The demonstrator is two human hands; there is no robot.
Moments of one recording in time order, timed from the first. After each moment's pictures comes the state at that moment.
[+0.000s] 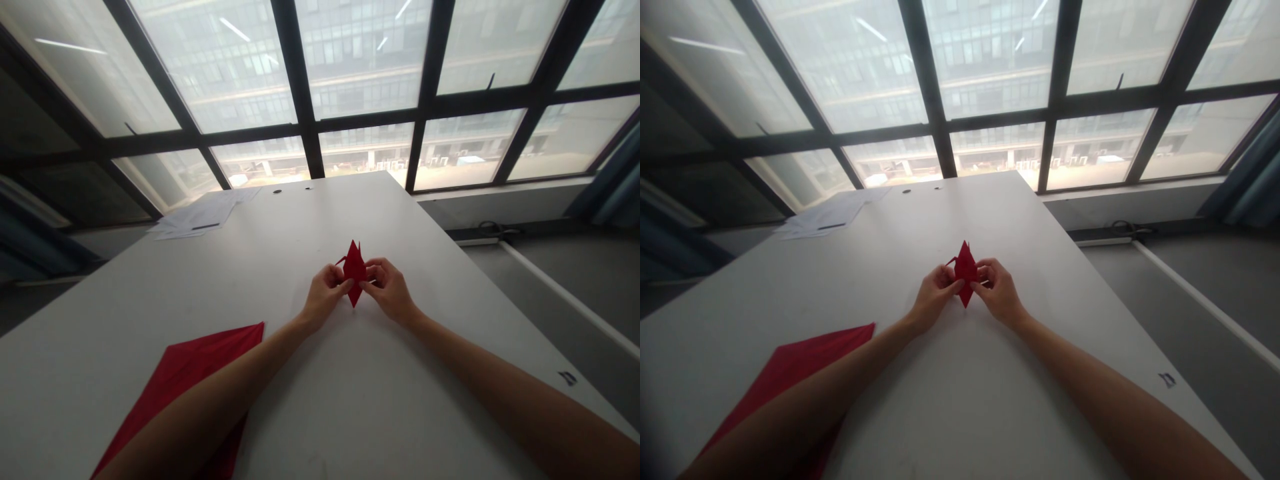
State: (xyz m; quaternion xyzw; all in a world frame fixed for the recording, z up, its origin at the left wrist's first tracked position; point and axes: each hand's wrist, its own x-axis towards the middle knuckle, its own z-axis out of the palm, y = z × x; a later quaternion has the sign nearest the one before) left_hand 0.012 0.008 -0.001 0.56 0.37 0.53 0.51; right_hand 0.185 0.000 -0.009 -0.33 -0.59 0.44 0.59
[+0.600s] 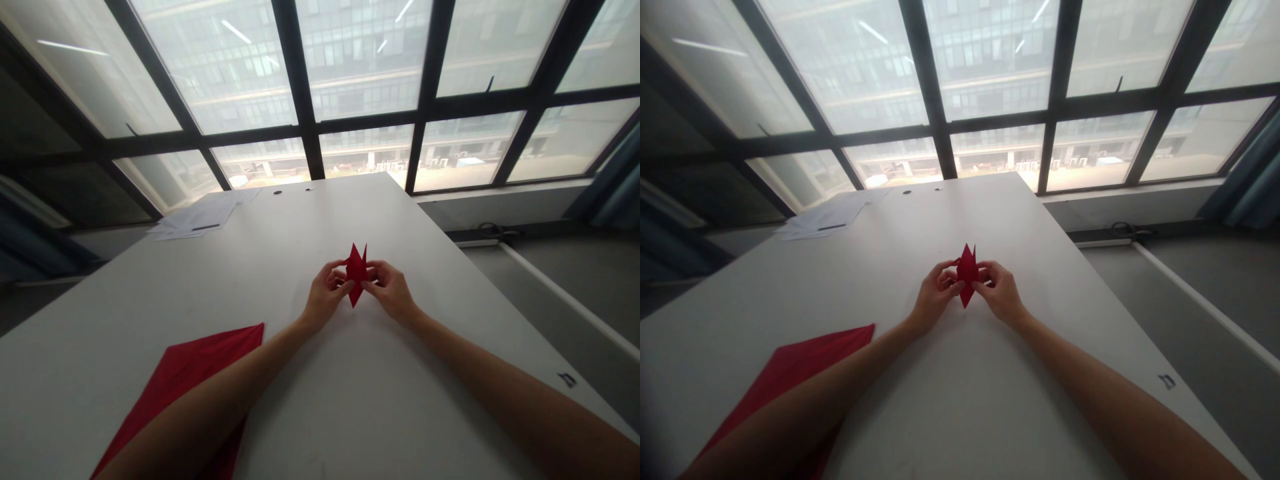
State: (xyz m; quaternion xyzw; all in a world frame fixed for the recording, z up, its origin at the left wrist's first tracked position) left_hand 0.013 0.003 0.003 0.60 0.35 0.53 0.48; right_hand 0.188 0.004 -0.008 -0.35 -0.58 0.44 0.59
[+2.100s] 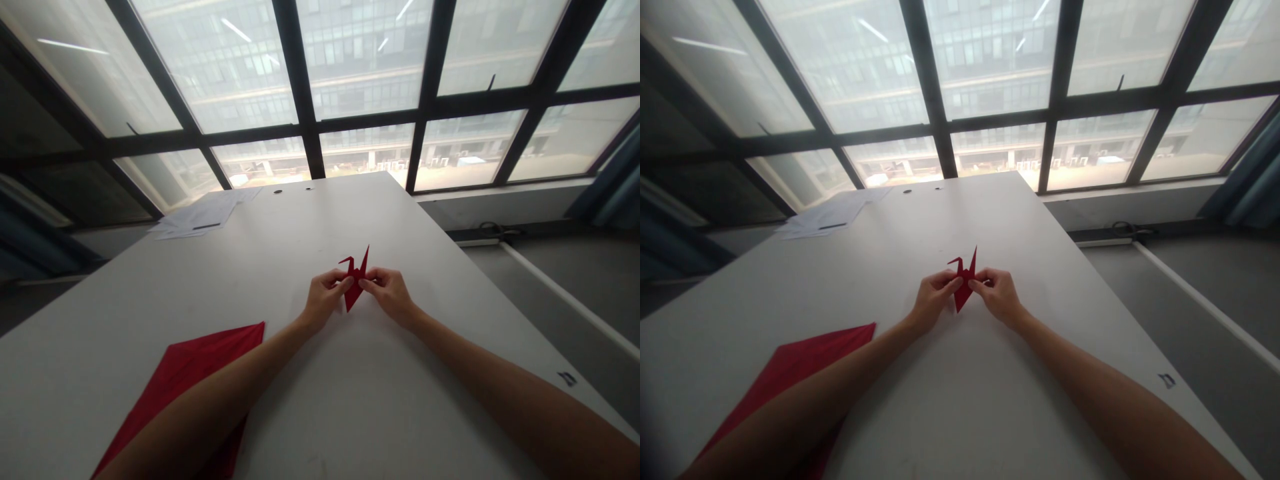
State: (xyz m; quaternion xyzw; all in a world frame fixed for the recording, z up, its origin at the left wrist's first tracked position) left_hand 0.015 -0.002 0.008 0.57 0.38 0.53 0.50; right_hand 0.184 -0.001 -0.003 -0.38 -0.56 0.47 0.56
